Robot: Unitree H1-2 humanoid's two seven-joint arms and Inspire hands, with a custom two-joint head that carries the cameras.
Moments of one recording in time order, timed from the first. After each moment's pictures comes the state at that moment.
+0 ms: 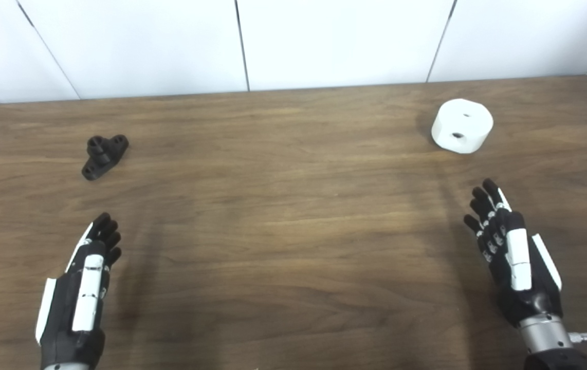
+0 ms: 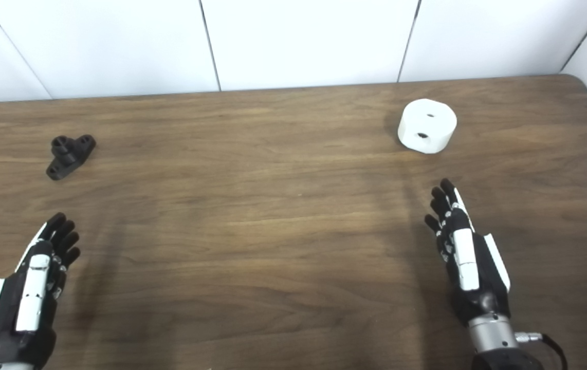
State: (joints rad) left arm 0.44 0.13 0.17 -0.59 -0.14 0.21 -0.02; right arm 0.34 -0.14 -0.11 -0.49 0.15 0.17 0.04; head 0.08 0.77
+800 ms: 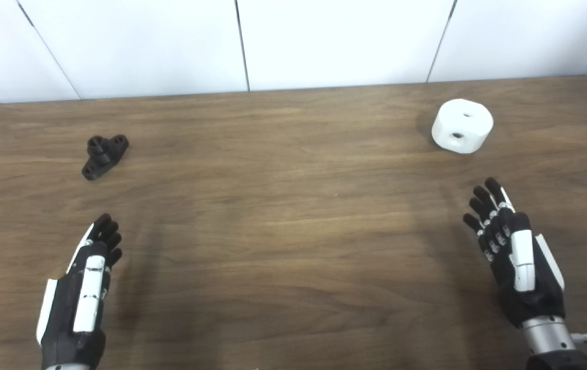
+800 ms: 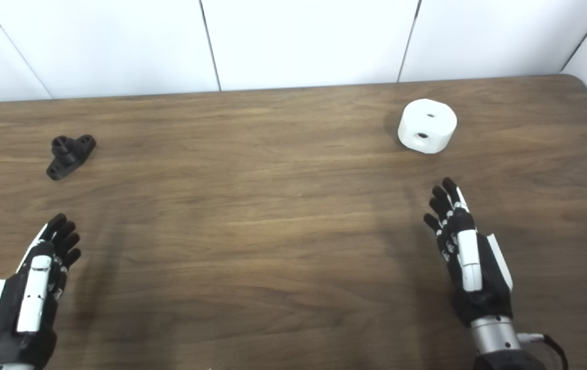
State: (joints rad) left arm 0.44 0.13 0.16 -0.59 -0.14 0.21 -0.02; right arm 0.34 -0.14 -0.12 -0.48 0.17 0.14 0.05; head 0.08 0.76
